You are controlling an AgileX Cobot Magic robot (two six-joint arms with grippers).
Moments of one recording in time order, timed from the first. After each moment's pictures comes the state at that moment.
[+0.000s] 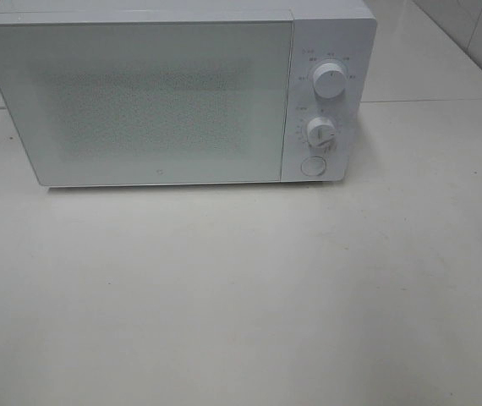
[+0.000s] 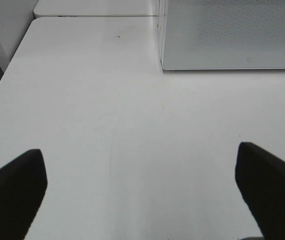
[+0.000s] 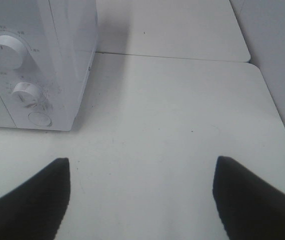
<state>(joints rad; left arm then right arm) 0.06 0.00 -0.50 -0.06 1.04 0.05 0.03 0.74 -0.56 -0.06 0.33 -0.01</state>
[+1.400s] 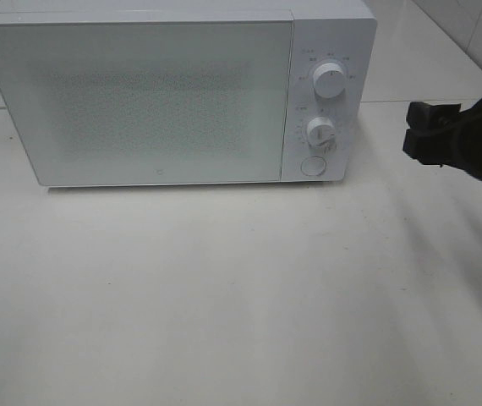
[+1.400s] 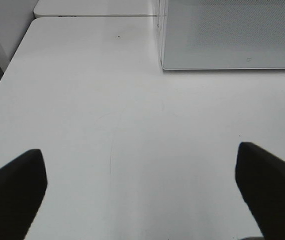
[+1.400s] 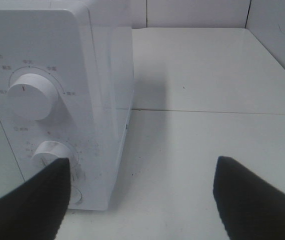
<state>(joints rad) 0.06 0.00 -0.50 -0.06 1.04 0.05 0.34 1.38 -0.34 0.36 -0.83 -0.22</state>
